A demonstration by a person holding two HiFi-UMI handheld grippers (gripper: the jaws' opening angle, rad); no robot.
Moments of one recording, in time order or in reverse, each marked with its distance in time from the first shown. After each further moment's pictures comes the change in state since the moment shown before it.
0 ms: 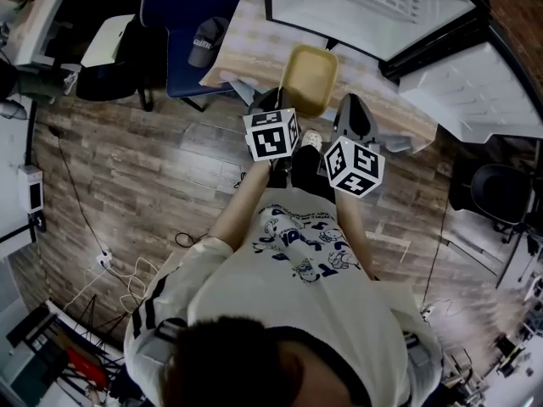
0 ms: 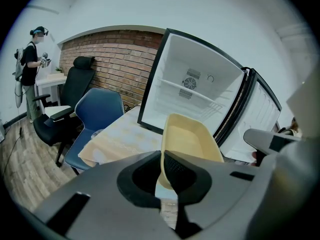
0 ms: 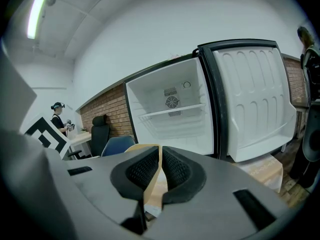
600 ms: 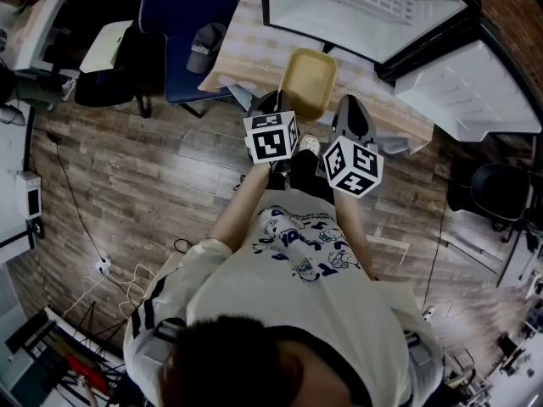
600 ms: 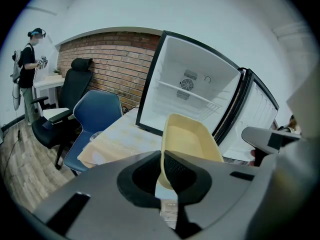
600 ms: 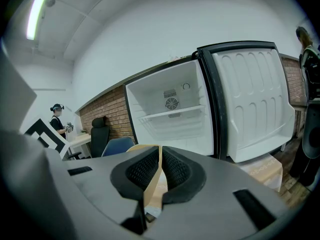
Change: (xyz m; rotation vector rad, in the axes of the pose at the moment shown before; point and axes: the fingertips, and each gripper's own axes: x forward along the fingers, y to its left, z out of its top) left arm -0.006 -0.004 0.004 0.021 -0.010 -0.015; right arm -0.004 0.002 0.005 0.011 -0.011 -0.006
